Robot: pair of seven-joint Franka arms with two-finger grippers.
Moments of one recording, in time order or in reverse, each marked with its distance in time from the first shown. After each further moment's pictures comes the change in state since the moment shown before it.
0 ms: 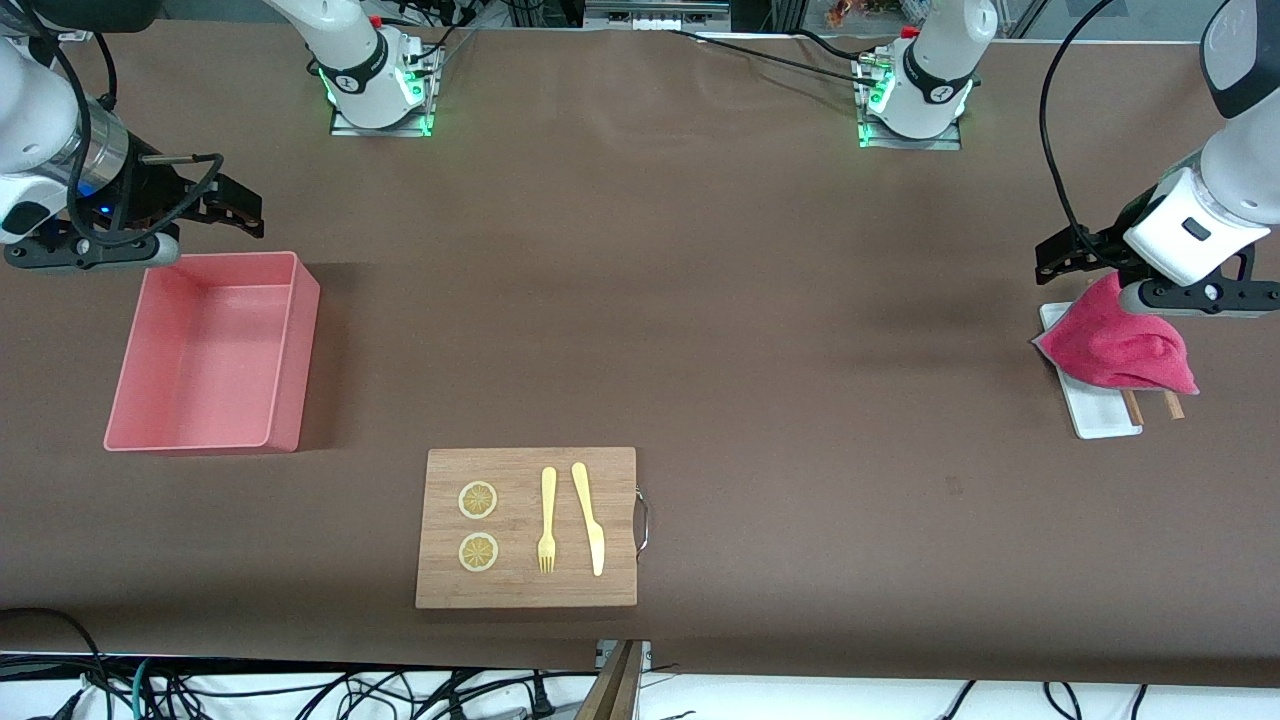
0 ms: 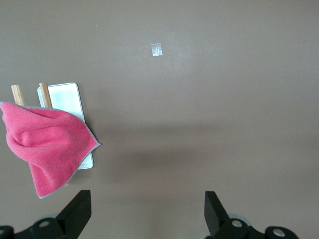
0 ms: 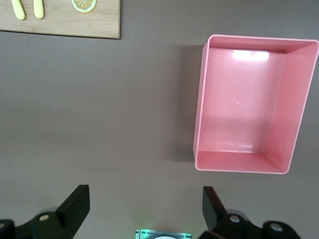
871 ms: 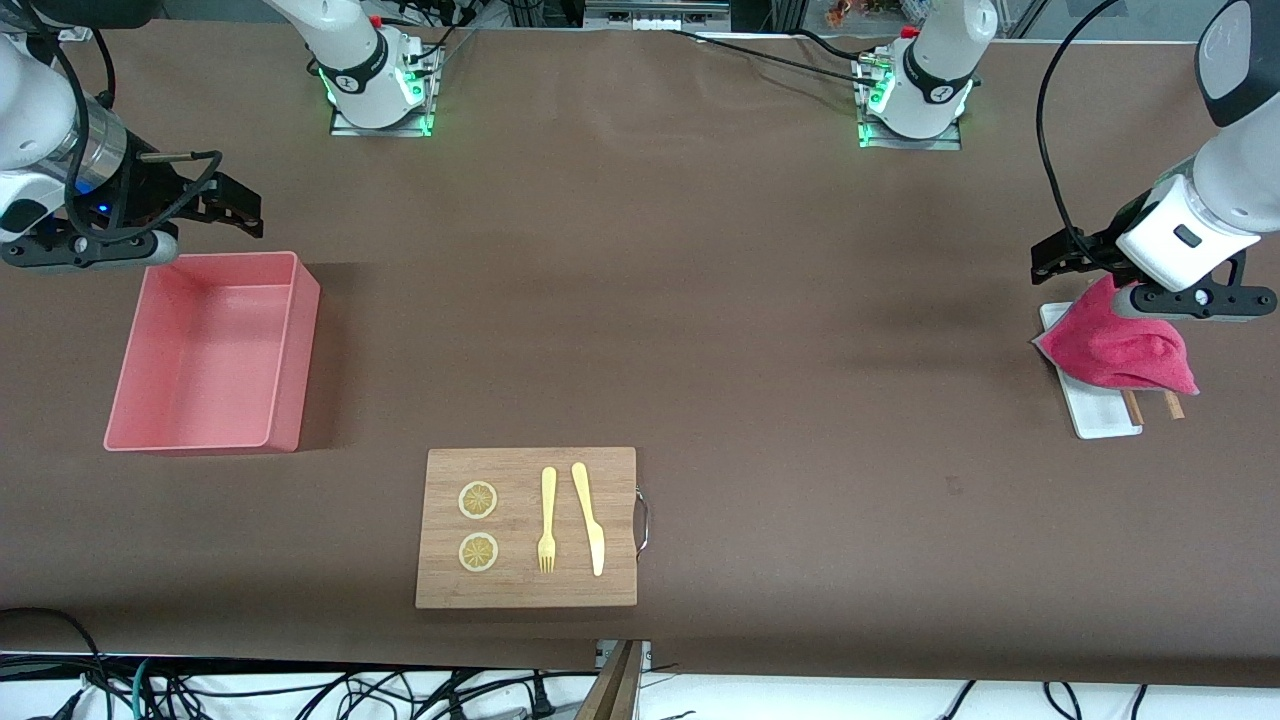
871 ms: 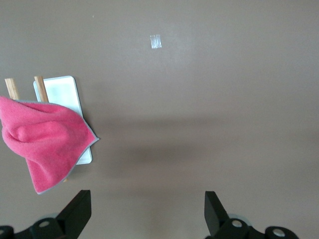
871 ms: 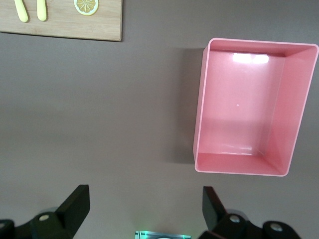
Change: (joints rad) left arm -0.002 0.016 0.000 0.003 0.000 -0.031 0.000; right arm 0.001 0.000 0.001 0.012 0.000 0.002 -0.005
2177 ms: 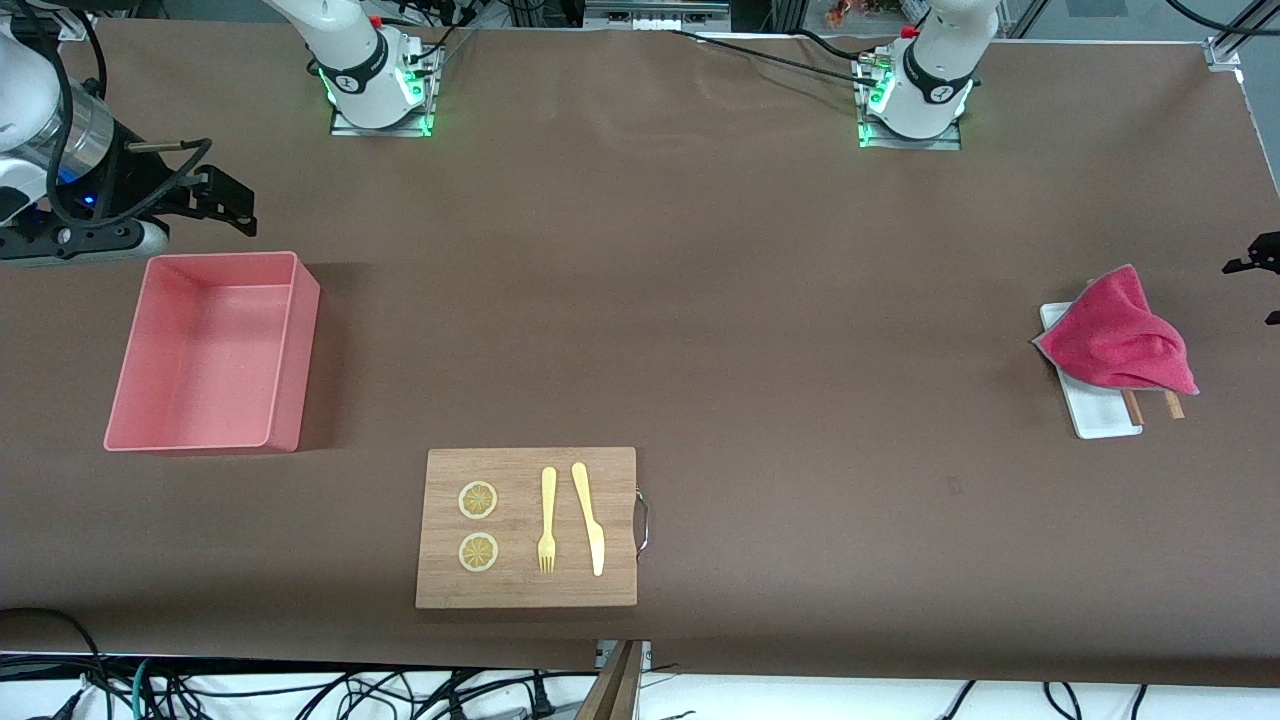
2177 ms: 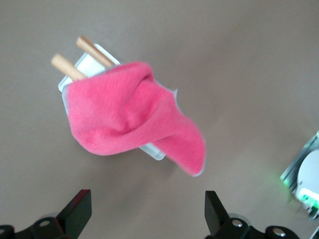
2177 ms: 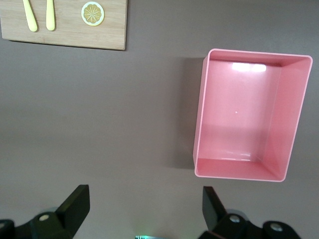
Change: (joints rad) left arm 0.598 0.398 0.030 0.195 -0.052 0.007 1.454; right arm 0.003 0.001 0.003 0.031 0.000 -0.003 -0.004
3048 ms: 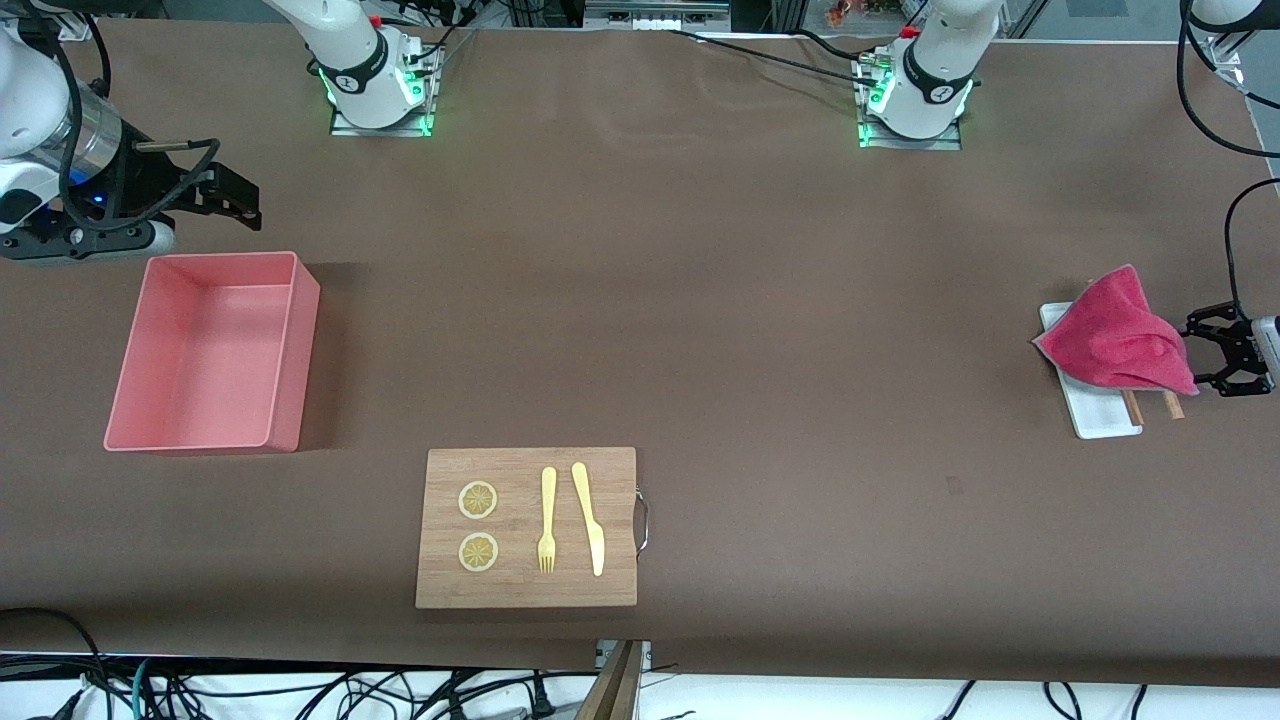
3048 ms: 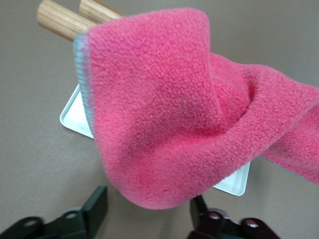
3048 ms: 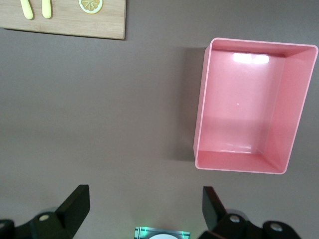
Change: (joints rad) left arm 0.080 0.330 -0.004 0.108 -0.204 0.182 0.404; right arm 0.001 0.001 0.002 -0.004 0.000 -0.034 0.000
